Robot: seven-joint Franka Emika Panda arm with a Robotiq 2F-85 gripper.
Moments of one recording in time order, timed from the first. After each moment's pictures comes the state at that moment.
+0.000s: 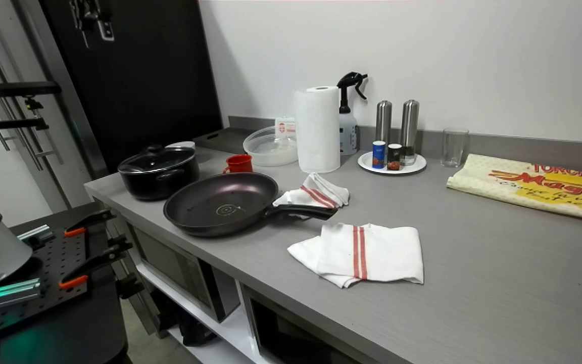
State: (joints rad) arm 0.18 -0.53 0.26 -2.30 0.01 1.68 0.09
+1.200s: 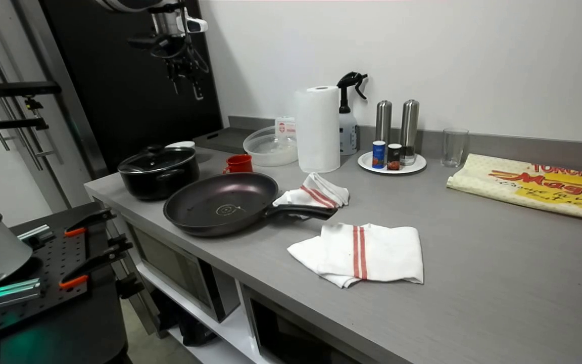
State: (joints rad) arm 0.16 -0.02 0.15 -2.24 0.15 2.33 -0.07
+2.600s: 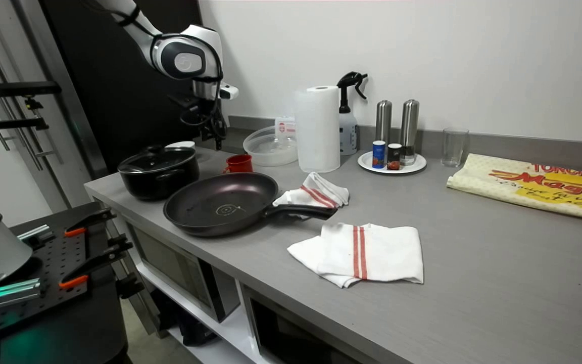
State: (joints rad) arm 0.13 0.42 0.15 -2.08 0.20 2.46 0.01
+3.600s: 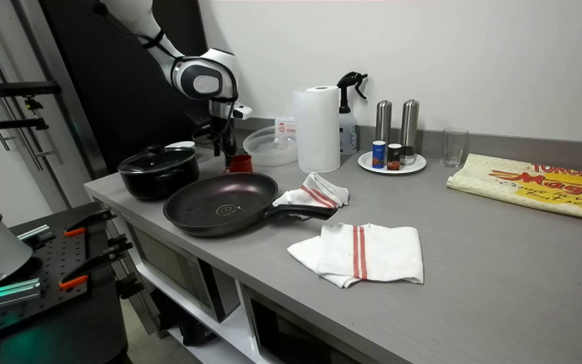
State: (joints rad) arm 0.13 0.59 0.12 -1.96 0.19 2.46 0.08
